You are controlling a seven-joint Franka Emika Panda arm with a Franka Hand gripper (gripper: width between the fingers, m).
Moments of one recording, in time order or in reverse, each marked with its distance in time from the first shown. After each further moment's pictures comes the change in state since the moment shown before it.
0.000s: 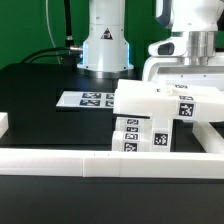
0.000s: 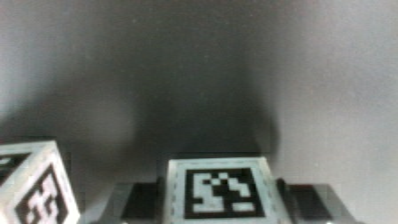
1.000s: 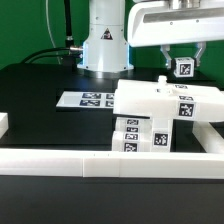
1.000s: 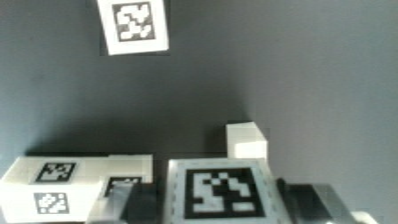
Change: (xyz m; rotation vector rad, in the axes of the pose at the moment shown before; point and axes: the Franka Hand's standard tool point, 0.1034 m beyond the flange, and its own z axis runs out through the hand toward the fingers) arm 0.056 0.035 -0.098 0.057 -0.032 -0.027
